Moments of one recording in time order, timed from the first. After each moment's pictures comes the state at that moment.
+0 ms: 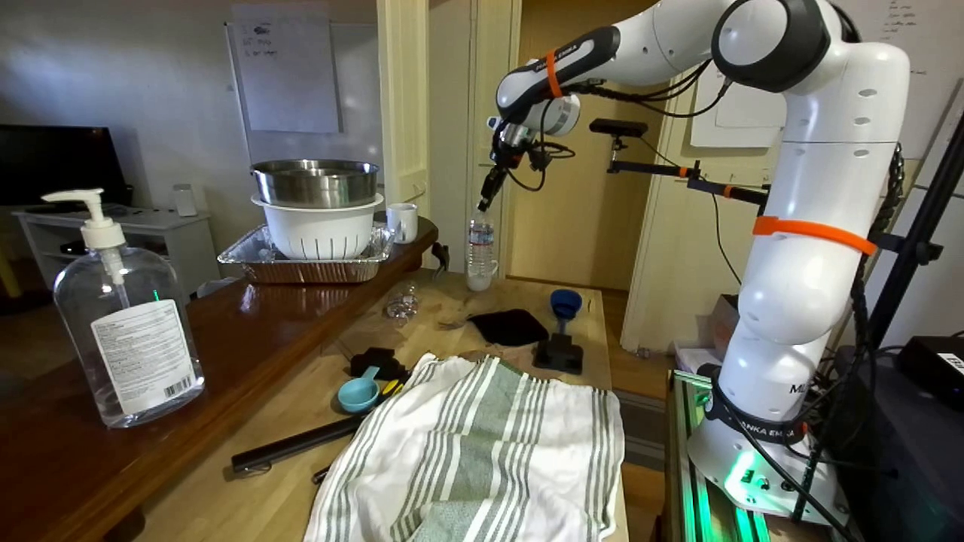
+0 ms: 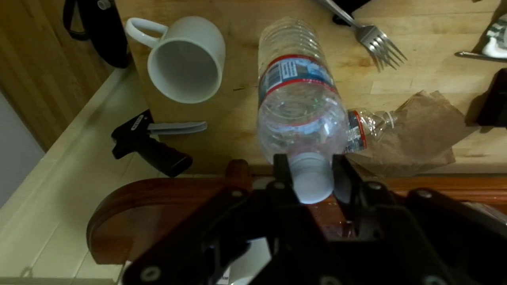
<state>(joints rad) -0.37 0.05 -0.13 -1.96 0.27 2.31 -0.80</state>
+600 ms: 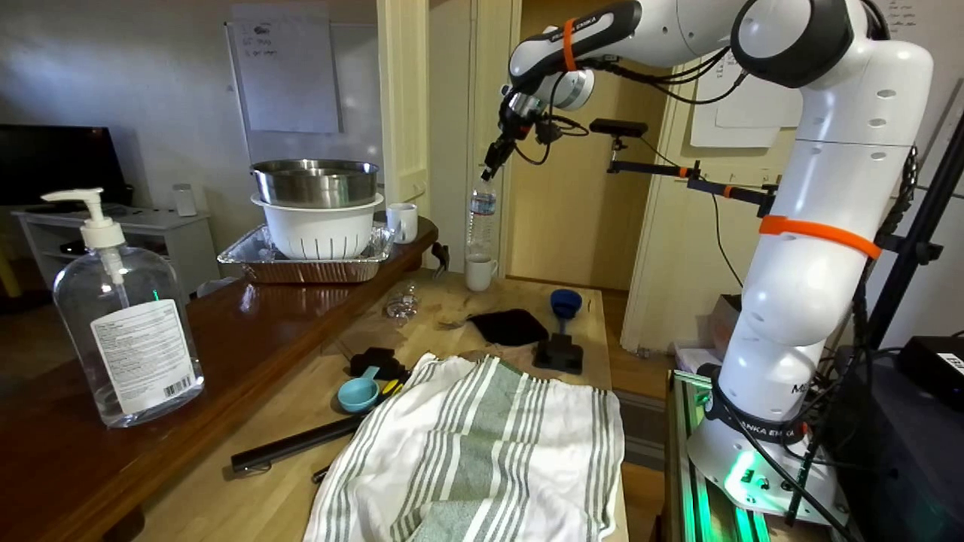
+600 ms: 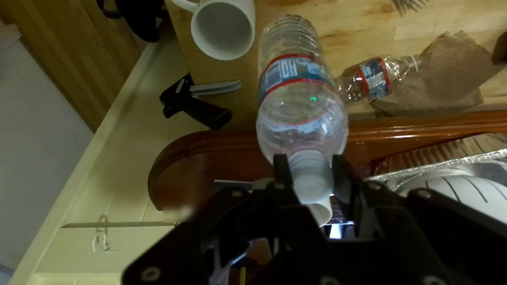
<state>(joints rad) -0.32 -0.01 -0.21 -1.90 0.27 2.31 -0.72</state>
